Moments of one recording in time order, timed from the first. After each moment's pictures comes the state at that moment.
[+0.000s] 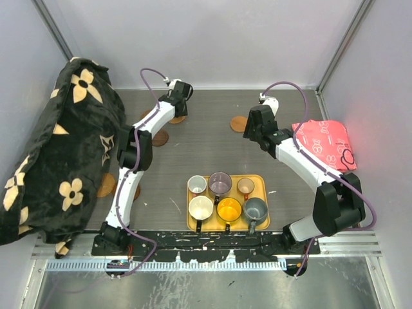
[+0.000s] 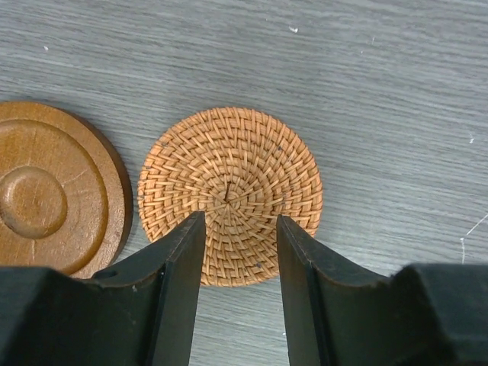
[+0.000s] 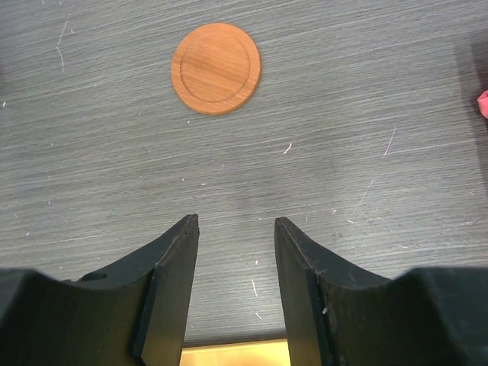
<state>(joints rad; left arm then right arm) -0.38 2.51 2.22 -0.56 -0.42 -0.43 0.39 1.45 1.08 -0.30 0.34 0.44</state>
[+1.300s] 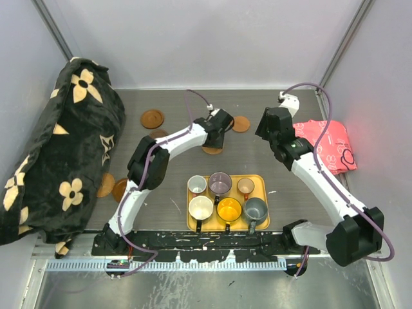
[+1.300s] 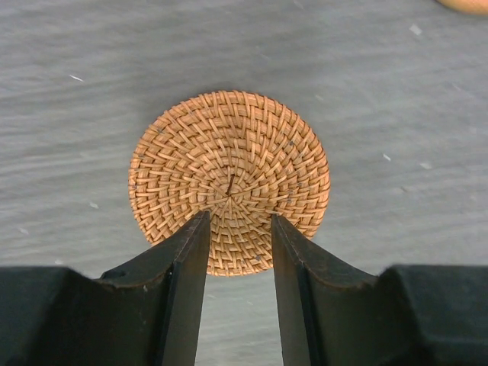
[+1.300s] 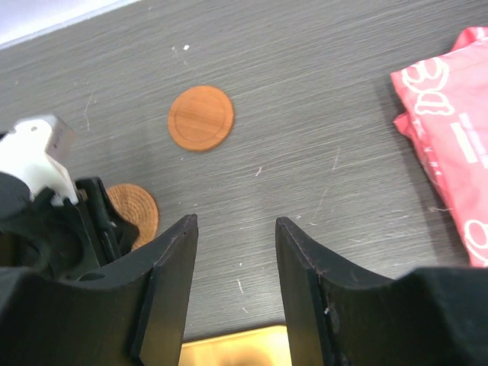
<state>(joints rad) -0.74 2.32 1.92 -0.64 -0.30 -0.53 0.37 1.23 1.04 -0.34 0.41 0.46</state>
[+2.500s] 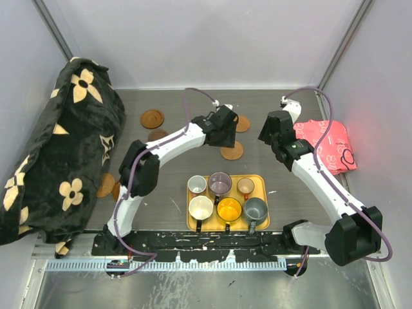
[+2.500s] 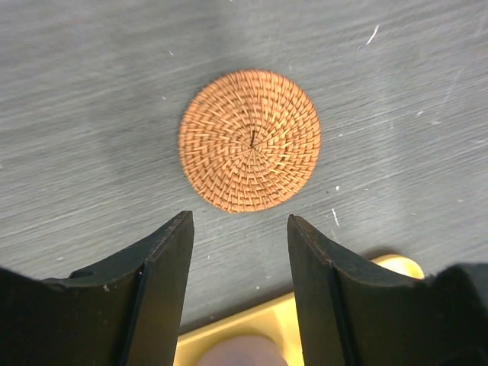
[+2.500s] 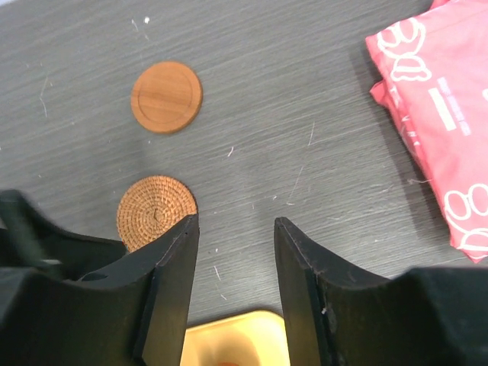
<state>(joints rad) -0.82 2.22 1.90 -0.62 -0.14 -0.59 0.33 1.19 1.00 -0.39 0.44 0.48</state>
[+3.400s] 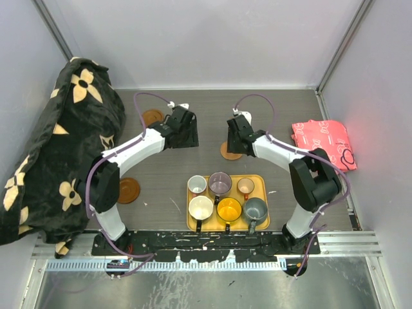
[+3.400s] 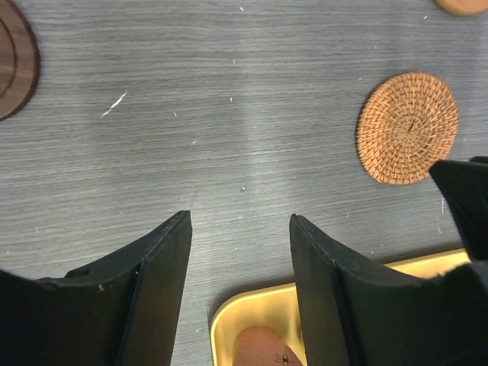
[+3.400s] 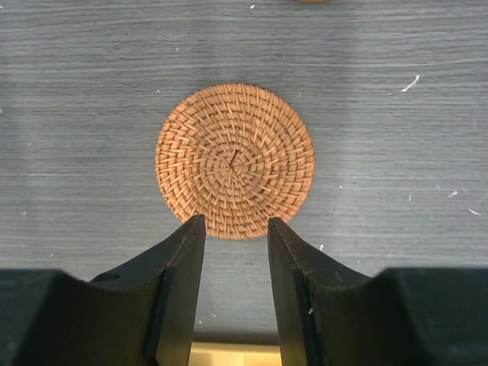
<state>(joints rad) -0.61 1.77 1.37 -0.48 -0.16 -0.59 0.51 1.69 1.10 -0.30 0.26 0.44</state>
